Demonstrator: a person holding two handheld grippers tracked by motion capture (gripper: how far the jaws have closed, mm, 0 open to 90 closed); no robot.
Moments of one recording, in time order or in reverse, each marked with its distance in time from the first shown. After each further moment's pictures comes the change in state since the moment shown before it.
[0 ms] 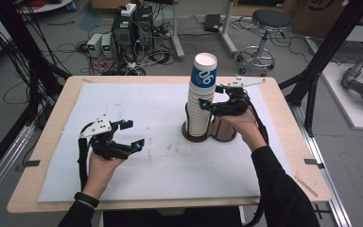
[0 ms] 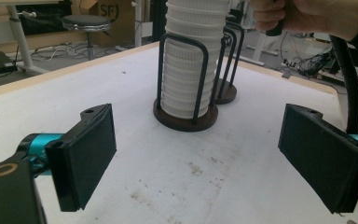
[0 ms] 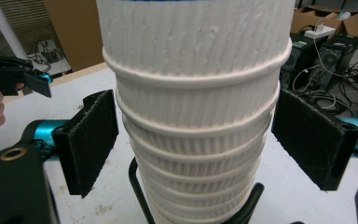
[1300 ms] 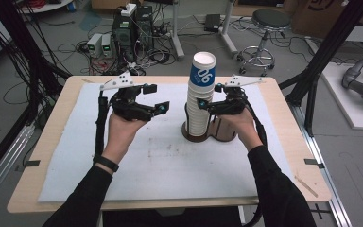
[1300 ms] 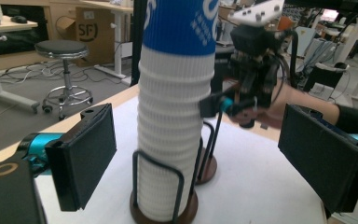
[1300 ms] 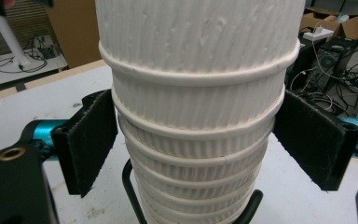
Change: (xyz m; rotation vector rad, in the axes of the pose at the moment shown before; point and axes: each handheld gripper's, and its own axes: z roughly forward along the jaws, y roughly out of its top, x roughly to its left) left arm -0.004 0.121 0.060 -0.040 -0.091 -0.011; right arm -0.001 0.001 0.007 0.005 -0.007 -0.021
